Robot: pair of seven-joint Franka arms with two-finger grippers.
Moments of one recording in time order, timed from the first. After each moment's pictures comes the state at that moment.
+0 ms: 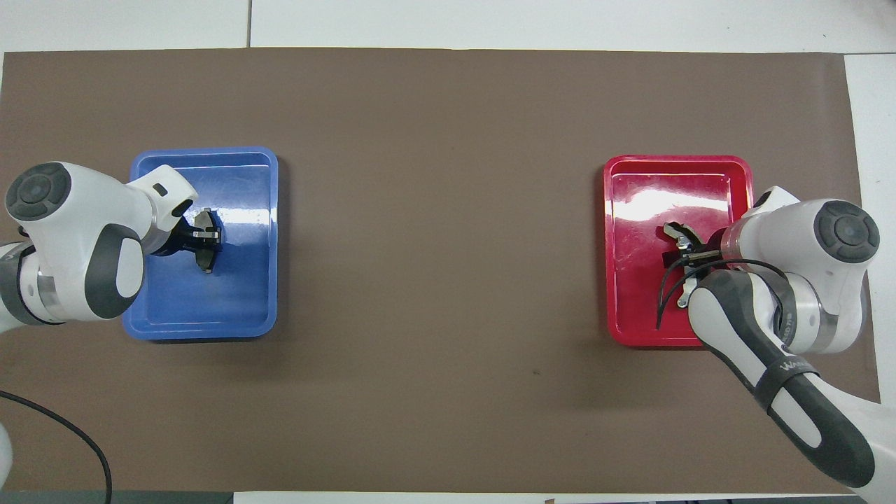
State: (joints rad) left arm -0.02 0.19 -0.05 -2.10 -0.02 2.26 0.02; right arm 0.00 0.12 -0.05 -2.31 -0.02 2.46 -0.13
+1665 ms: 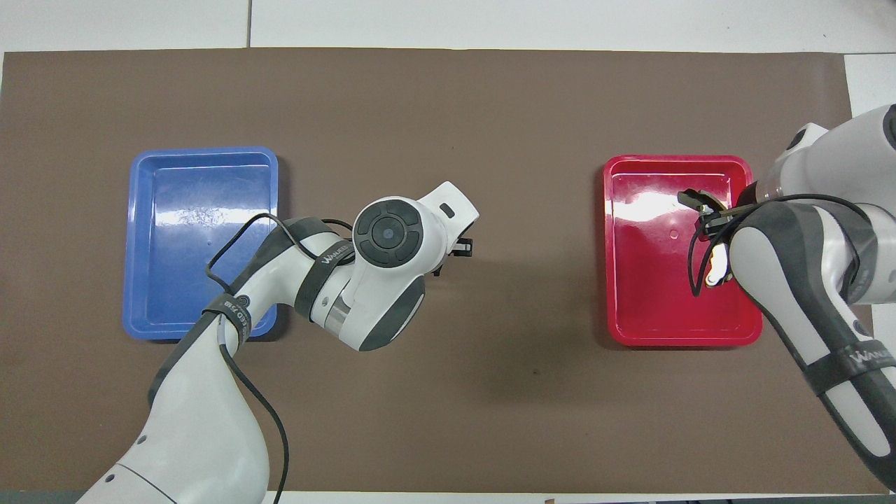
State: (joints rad) left arm -0.65 0.38 -0.06 -1.84 -0.02 2.37 -0.56; right arm 0.01 0.09 -0.02 -1.95 -0.02 1.96 -0.17
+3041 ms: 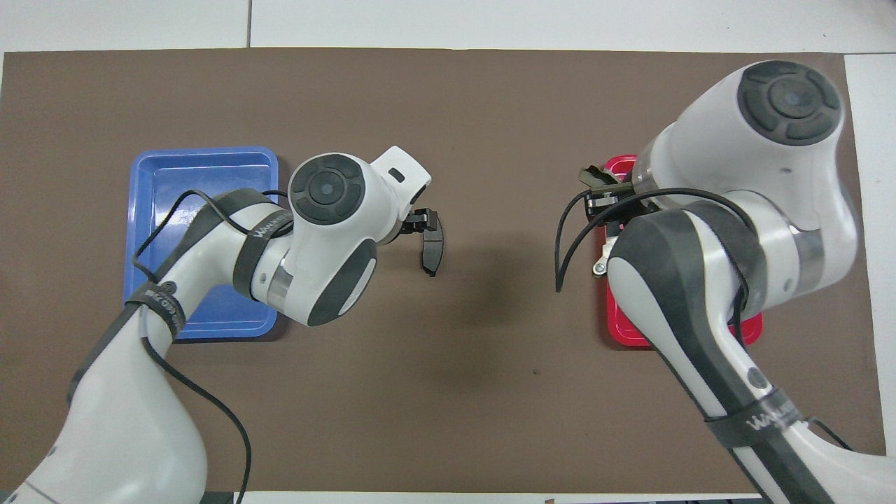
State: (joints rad) left arm -0.54 0.29 -0.04 -1.82 -0.02 2.18 -0.50; right arm 0.18 0.15 0.13 -1.75 -0.01 1.87 0.28
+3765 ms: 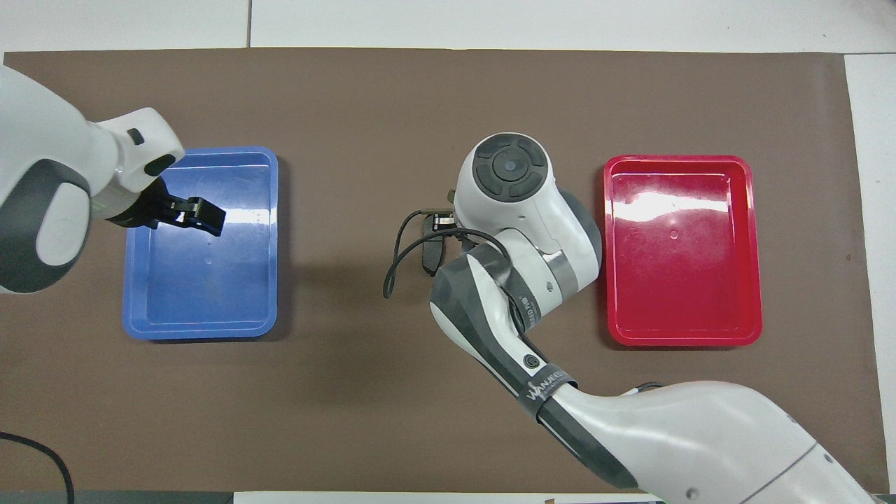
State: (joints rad) left arm -0.10 0.07 -0.03 -1.81 -0.02 1.78 0.10; right arm 0.45 0.46 0.13 -1.62 -0.01 2.10 0.66
